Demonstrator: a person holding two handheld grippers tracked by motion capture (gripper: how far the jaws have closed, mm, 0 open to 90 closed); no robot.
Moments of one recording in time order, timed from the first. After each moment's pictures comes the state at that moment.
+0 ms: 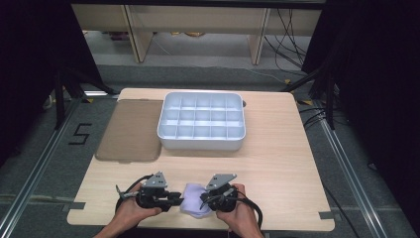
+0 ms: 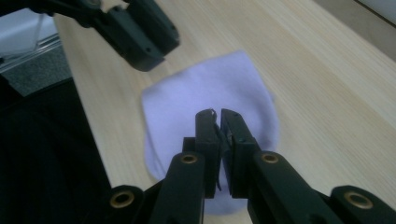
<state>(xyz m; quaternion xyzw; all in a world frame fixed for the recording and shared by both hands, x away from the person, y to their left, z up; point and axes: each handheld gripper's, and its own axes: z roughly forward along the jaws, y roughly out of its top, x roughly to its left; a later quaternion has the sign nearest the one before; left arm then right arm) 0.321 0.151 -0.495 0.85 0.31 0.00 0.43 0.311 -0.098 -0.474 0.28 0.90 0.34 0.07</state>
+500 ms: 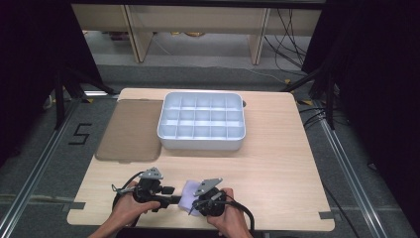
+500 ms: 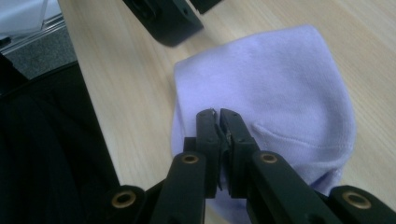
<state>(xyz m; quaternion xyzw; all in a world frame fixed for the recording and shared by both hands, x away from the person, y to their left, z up) 0.334 0.159 -0.499 0.83 0.38 -0.03 0.41 0.309 -0.071 -0.494 0.27 0.91 0.31 0.04</state>
